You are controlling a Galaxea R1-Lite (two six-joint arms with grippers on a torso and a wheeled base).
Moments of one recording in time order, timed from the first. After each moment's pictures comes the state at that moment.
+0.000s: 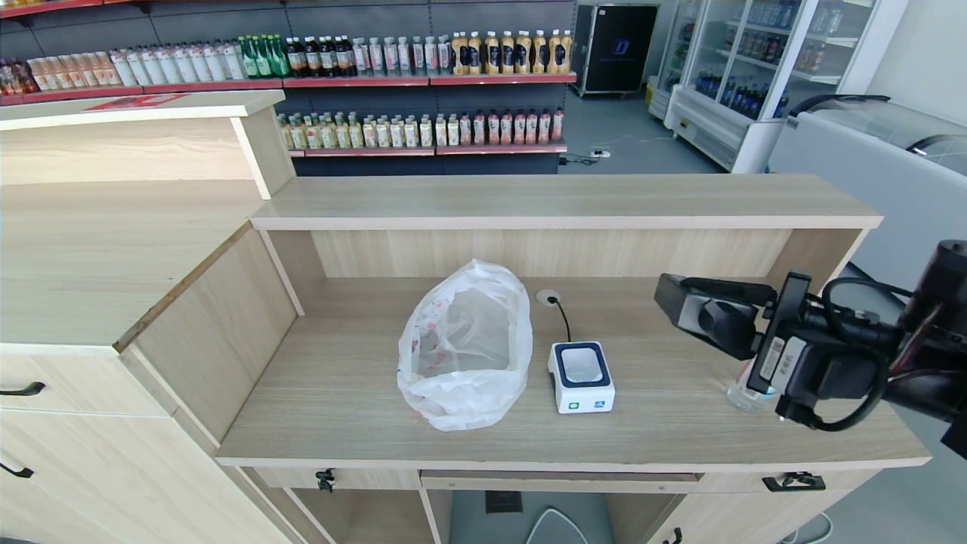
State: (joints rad) left arm 0.00 0.00 0.00 0.00 0.04 -0.01; right arm 0.17 1.58 -0.50 -1.05 0.68 -1.38
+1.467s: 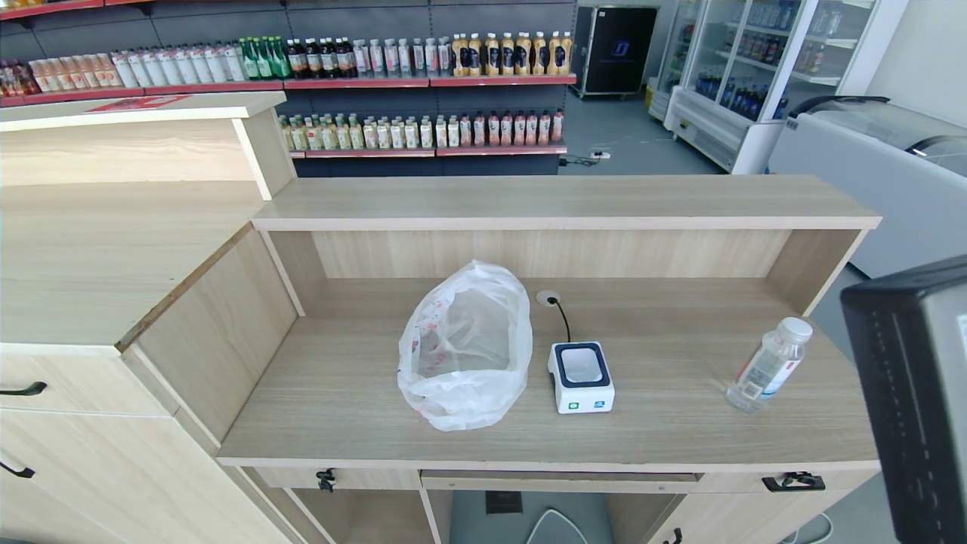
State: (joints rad) left arm 0.00 0.00 0.00 0.00 0.04 -0.01; right arm 0.47 0.94 -0.41 -0.78 0.86 -2.50
